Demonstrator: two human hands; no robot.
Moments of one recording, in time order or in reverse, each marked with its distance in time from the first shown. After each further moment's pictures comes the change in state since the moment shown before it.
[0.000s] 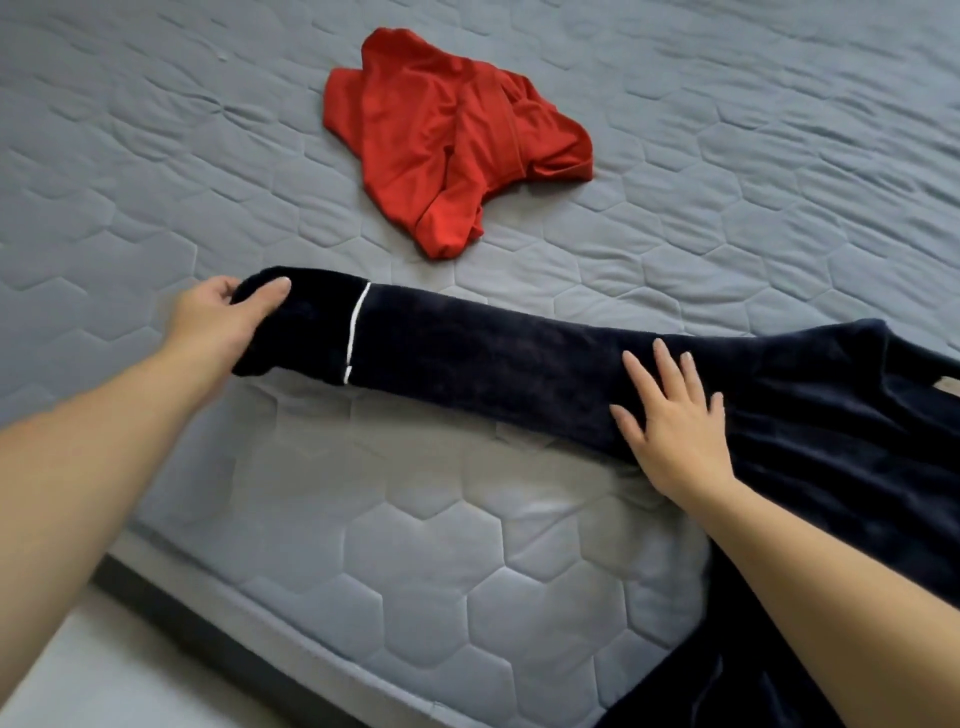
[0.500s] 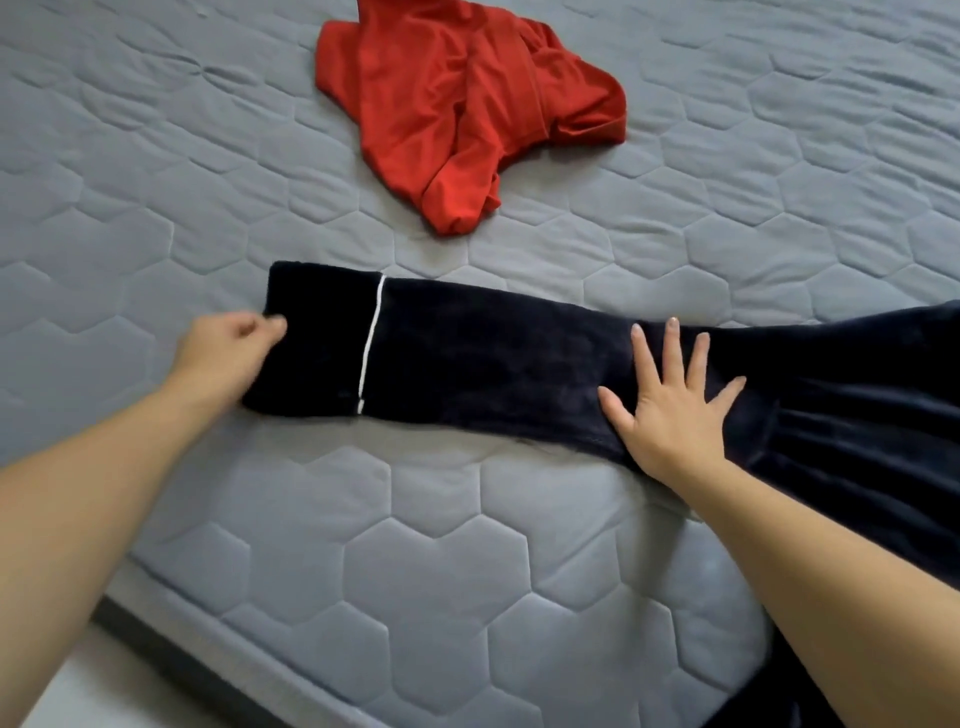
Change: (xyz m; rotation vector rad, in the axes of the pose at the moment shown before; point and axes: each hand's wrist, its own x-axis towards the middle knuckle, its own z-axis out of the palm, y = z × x) left_hand 0.031 -0.062 0.018 0.390 0.027 0.153; right_hand 0.039 -0.022 0.051 -0.075 -0.089 0.089
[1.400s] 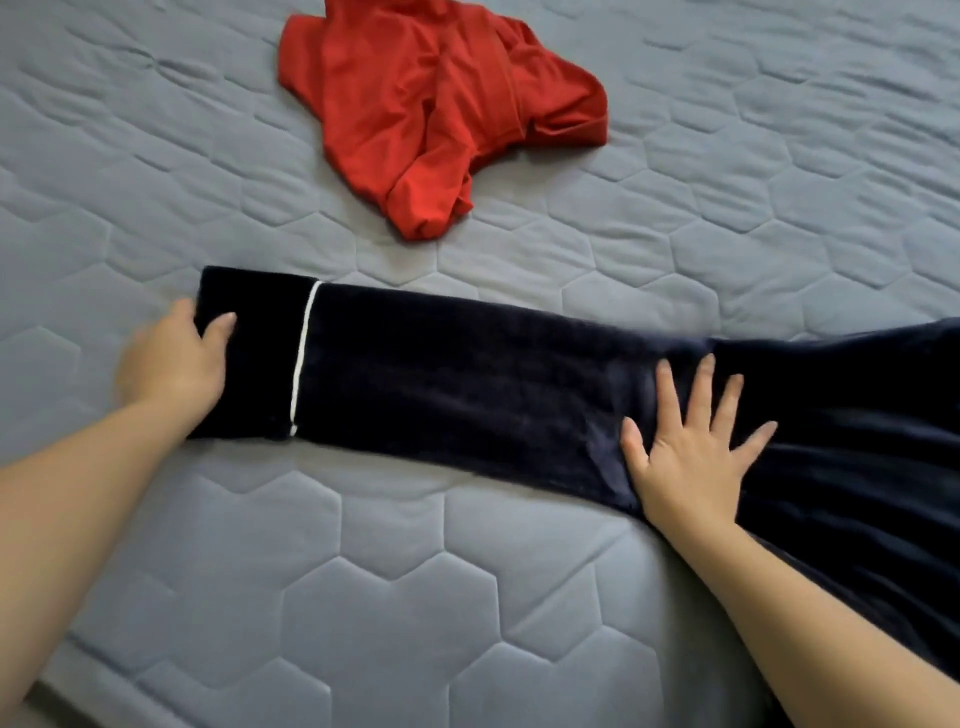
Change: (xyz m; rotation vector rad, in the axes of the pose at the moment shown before) left_hand 0.027 -0.013 0.033 0.431 0.226 -0.003; right_hand -0.006 0.034 0.031 -0.025 0.164 0.118
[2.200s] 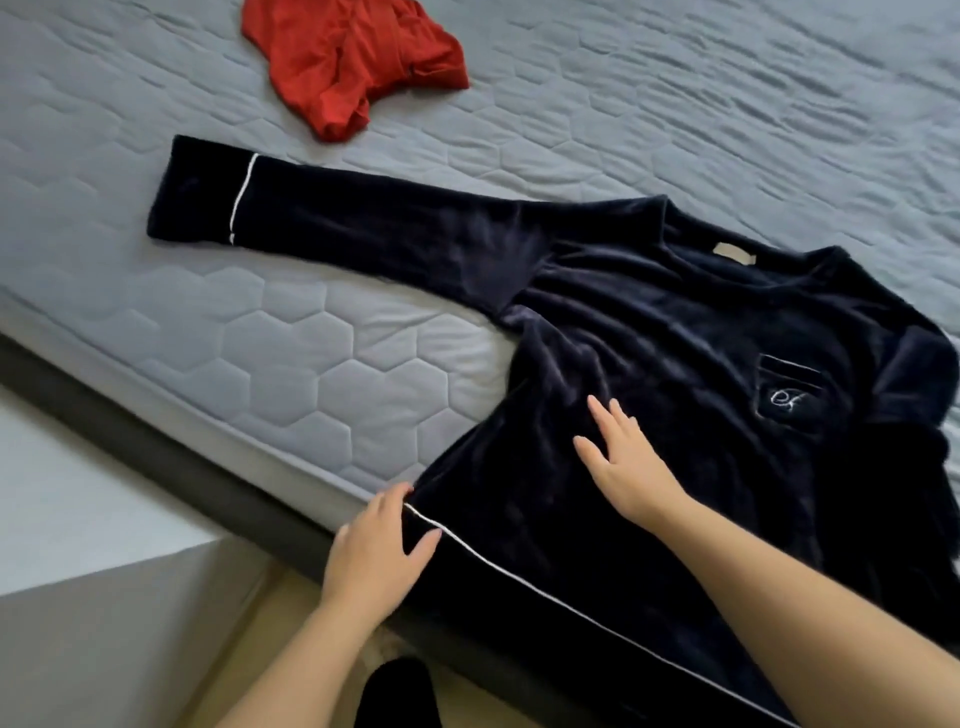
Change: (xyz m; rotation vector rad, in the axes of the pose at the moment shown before) left_hand -0.518 0.063 -0.001 -0.110 -0.584 0.238; right_hand -0.222 0.210 -0.087 0.435 -0.527 -0.073
